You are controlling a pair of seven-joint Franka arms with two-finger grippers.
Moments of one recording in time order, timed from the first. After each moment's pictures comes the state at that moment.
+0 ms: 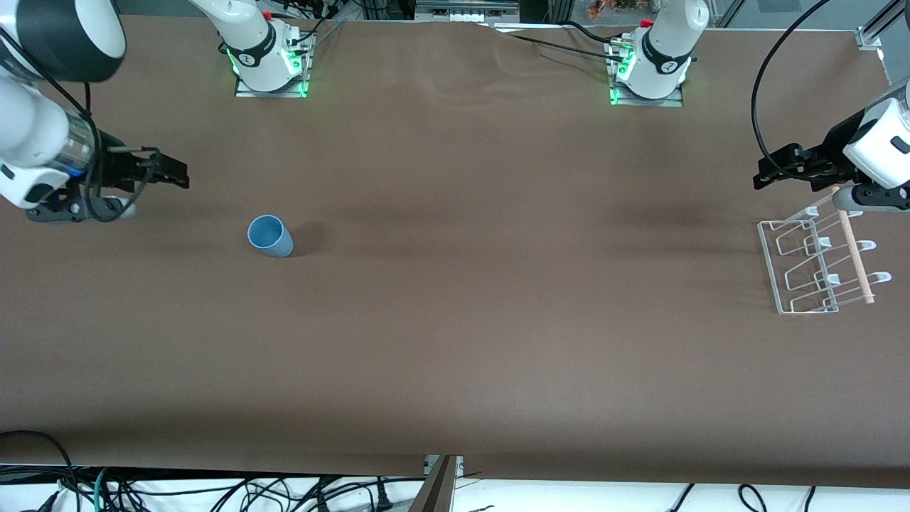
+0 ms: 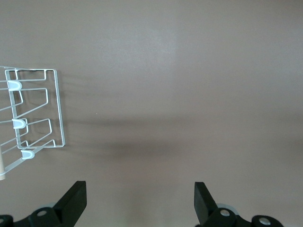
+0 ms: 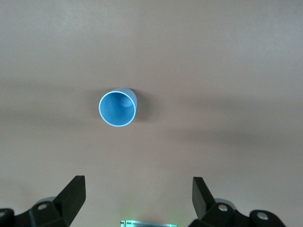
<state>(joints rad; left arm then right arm) 0.07 0.02 -0.06 -1.64 -0.07 1.57 -0.01 0.03 0.07 0.03 -1.76 0.01 1.65 -0.02</state>
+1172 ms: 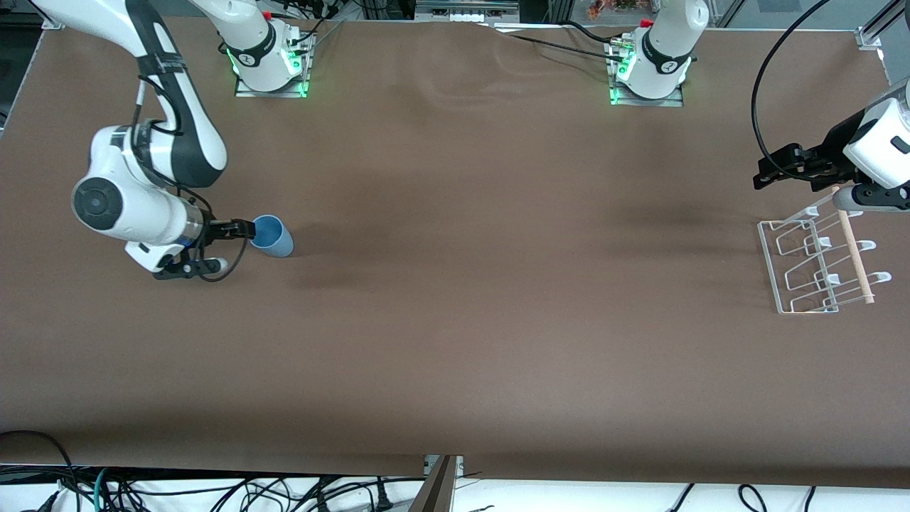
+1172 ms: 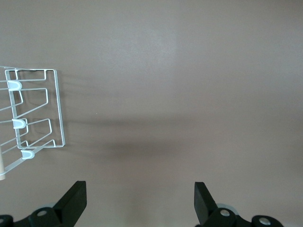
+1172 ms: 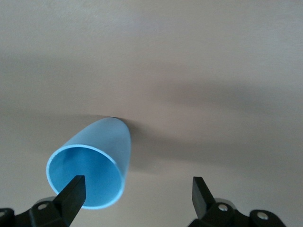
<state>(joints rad) 0.07 0.02 -0.06 -1.64 -0.07 1.57 -0.01 0.06 0.31 0.04 -1.99 0.01 2.09 -0.05</state>
